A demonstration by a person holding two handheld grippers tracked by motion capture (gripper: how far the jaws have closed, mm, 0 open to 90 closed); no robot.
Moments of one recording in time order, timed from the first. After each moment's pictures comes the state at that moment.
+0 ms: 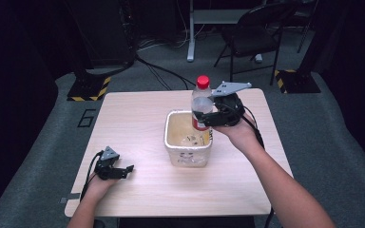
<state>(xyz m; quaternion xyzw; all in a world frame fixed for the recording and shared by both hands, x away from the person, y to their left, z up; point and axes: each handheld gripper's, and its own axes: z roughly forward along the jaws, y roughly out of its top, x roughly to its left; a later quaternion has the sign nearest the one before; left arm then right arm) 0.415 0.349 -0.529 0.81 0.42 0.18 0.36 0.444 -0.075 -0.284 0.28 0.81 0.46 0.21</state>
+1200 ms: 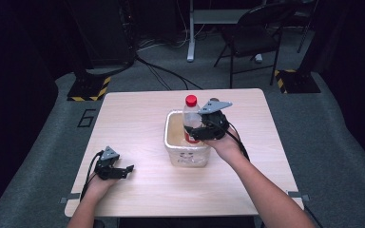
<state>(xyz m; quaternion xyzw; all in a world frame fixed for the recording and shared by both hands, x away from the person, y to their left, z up) 0.416 0.349 -0.529 0.81 0.42 0.18 0.36 0.455 -0.050 -0.356 0.29 0.82 0.45 0.19</state>
